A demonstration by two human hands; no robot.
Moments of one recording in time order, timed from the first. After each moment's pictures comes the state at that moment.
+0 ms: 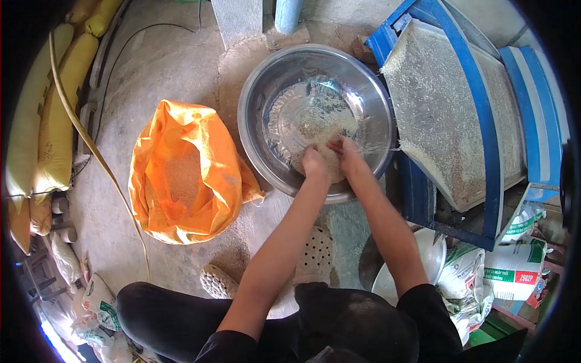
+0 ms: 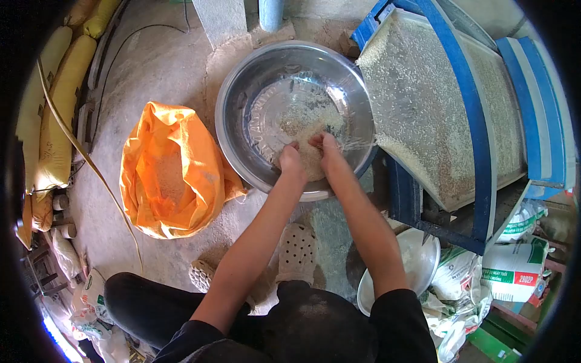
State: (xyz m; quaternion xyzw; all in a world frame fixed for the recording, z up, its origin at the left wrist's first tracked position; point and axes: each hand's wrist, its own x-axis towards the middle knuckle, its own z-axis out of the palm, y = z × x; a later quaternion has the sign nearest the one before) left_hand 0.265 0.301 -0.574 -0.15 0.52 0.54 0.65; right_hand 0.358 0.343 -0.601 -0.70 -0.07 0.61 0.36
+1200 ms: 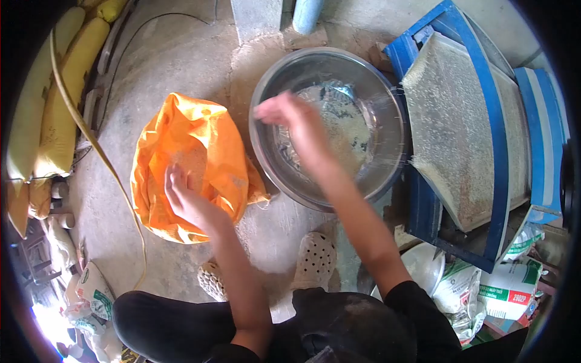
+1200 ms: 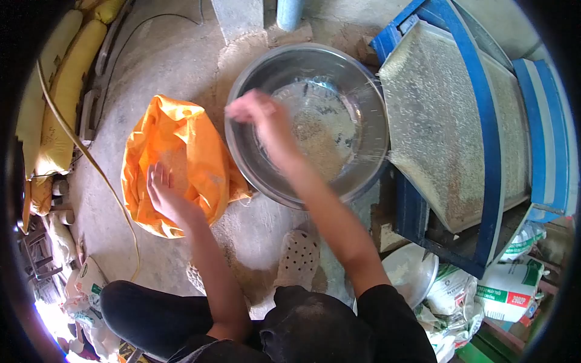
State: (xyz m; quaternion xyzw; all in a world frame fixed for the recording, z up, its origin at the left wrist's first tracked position) left_hand 0.053 0.222 -0.435 0.05 0.68 0.72 0.12; right_hand 0.203 0.353 -0.452 -0.34 -0.56 0.63 0.43
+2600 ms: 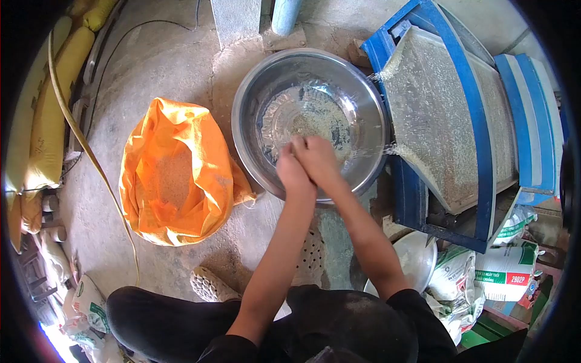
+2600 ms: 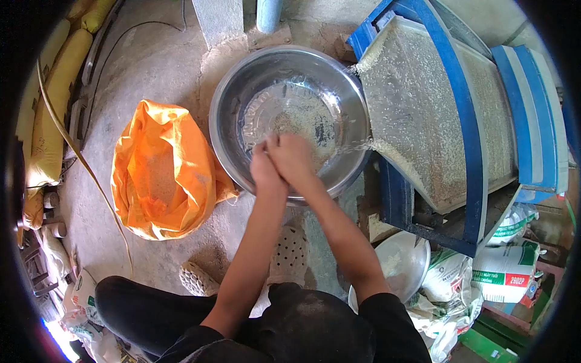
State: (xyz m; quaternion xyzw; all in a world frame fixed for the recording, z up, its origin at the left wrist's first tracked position) left_hand 0.225 0.277 -0.496 -0.18 0.41 0.66 0.60; right_hand 0.271 0.306 -0.451 -0.66 -0.66 0.34 0.14
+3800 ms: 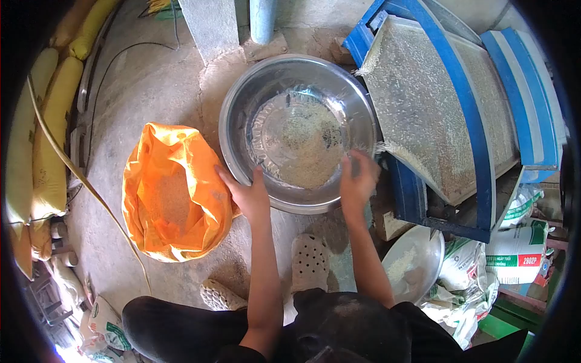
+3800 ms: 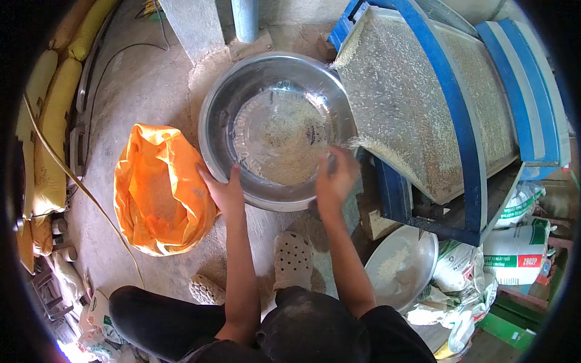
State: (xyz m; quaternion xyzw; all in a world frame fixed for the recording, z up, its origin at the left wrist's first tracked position) left_hand 0.162 0.240 -0.496 0.32 0.81 0.47 0.14; right_hand 0.355 0.249 -0.483 -0.72 -0.58 0.01 0.38
